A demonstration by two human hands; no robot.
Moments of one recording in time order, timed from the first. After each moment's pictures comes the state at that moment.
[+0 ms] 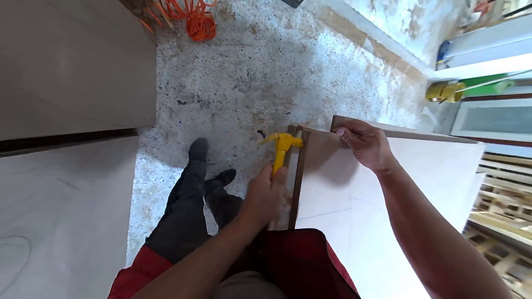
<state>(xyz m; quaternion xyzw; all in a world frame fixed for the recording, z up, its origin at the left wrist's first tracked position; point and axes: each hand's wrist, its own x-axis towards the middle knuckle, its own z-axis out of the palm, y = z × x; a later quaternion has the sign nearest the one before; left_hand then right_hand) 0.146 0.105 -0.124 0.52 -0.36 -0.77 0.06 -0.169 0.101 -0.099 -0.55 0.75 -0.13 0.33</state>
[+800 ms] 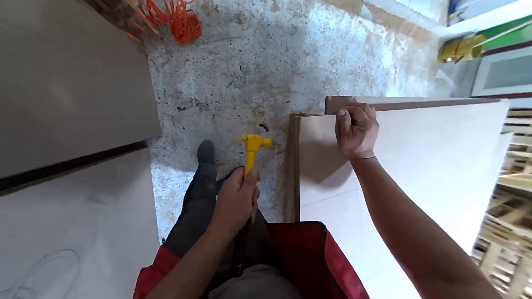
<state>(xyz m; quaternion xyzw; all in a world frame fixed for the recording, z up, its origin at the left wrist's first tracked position) 0.195 0.091 -0.122 0.54 -0.32 -0.78 0.01 -0.152 0.138 -0.145 -0.56 0.81 -0.19 0.01</state>
